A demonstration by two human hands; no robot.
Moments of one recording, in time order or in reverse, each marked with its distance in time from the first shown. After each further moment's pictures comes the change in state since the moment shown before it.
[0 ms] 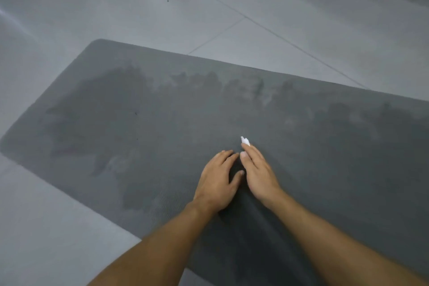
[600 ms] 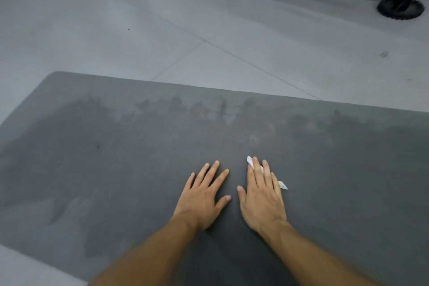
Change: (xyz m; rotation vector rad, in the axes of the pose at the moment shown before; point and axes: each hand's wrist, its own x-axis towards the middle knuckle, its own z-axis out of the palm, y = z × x) left_hand 0.034 0.007 0.020 0.516 -0.233 0.135; right_hand -0.009 0.056 -0.050 -0.964 0.214 0.000
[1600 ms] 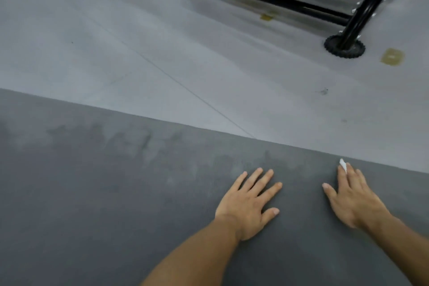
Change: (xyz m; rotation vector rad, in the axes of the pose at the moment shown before) left_hand 0.209 0.271 -0.010 0.058 0.056 0.389; right_hand 0.098 0.400 -0.141 -0.097 -0.201 0.427
